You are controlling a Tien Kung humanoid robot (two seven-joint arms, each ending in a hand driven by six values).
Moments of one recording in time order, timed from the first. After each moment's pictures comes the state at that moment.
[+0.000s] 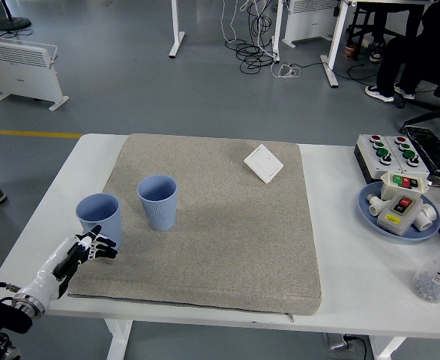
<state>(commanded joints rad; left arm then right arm) -0.11 0.15 -1.54 -1.23 1.40 -0.28 -0.08 0.13 -0.12 1.21 0.18 -1.04 0.07 -0.18</state>
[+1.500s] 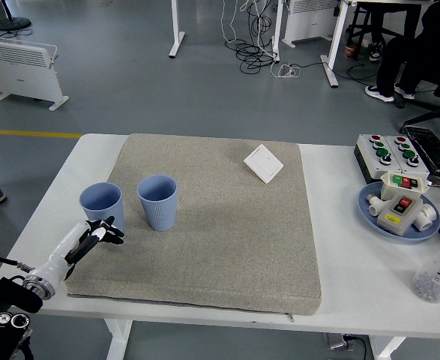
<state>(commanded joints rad) -0.25 0.16 -1.49 -1.05 1.59 -0.23 -0.20 0.12 -0.11 1.20 0.18 -1.05 0.07 -0.18</state>
